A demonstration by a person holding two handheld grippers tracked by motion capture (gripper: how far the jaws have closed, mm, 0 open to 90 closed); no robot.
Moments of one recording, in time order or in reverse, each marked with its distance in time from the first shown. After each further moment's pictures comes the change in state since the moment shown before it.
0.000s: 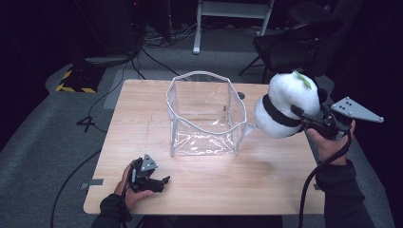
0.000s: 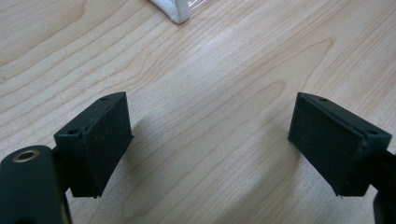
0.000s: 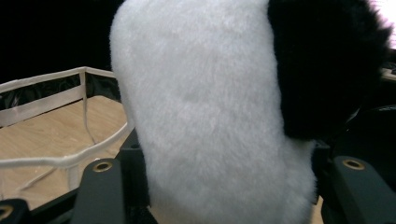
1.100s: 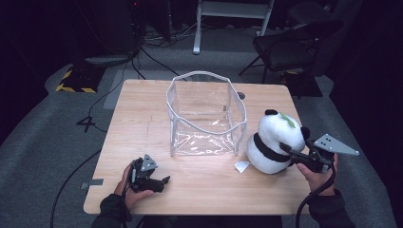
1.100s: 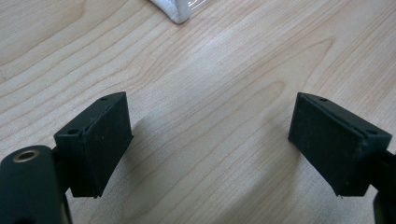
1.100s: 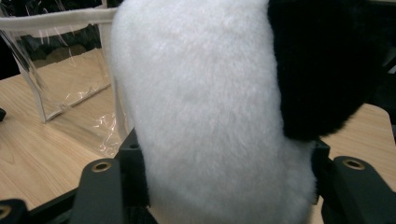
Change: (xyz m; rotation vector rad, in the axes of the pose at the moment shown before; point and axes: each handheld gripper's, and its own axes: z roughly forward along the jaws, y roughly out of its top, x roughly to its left) left arm 0.000 0.000 0.000 0.000 0.000 0.000; right arm 0.027 -0.100 -0.019 0.145 0.084 0.073
